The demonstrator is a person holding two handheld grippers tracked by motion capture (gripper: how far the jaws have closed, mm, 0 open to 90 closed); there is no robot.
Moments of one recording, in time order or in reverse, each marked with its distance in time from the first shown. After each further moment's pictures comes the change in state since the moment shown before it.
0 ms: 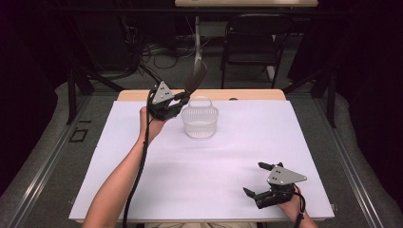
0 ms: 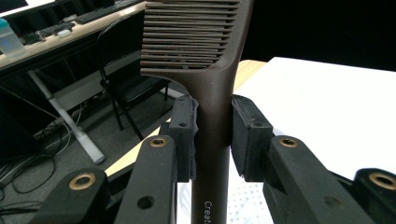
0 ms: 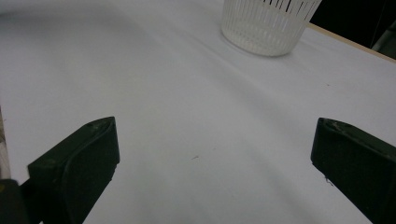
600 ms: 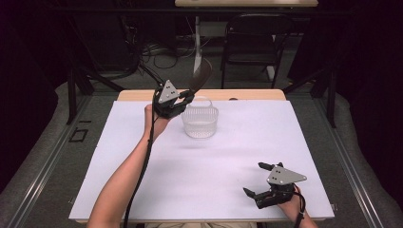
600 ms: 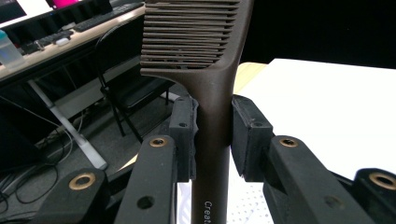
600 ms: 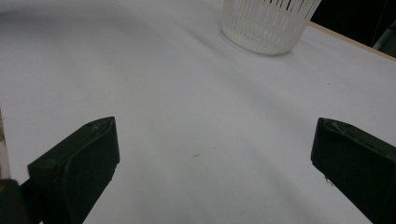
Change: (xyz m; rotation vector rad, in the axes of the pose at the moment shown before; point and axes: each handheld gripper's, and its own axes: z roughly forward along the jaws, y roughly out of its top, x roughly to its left) left arm -0.003 0.003 0.015 -0.009 -0.007 0.034; right arm 0.000 0.000 0.000 0.005 0.001 -0.001
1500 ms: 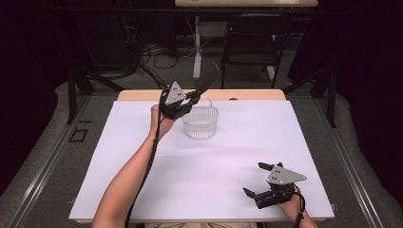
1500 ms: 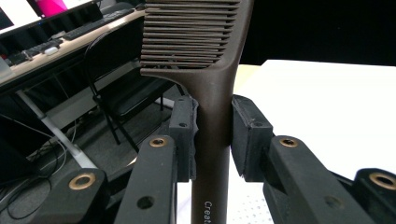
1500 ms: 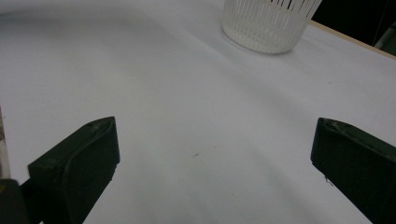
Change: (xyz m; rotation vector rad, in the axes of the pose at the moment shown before) left arm -0.007 -0.003 0.018 -0.017 -0.028 0.036; right arm -0.001 0.000 0.000 0.005 0.003 -0.004
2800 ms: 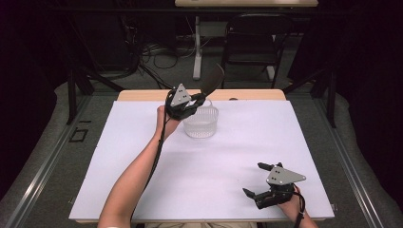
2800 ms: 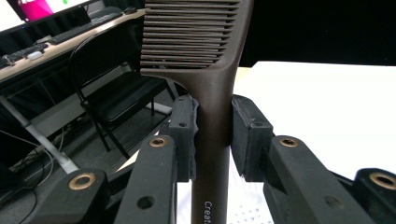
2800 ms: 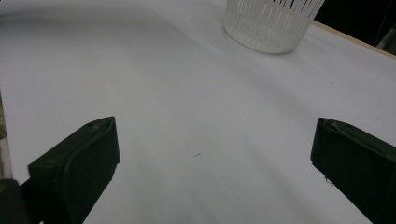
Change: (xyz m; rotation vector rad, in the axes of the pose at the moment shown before) left arm -0.004 -0.008 0.020 -0.013 -0.035 0.011; right arm 0.001 0.000 0.000 0.004 0.007 0.001
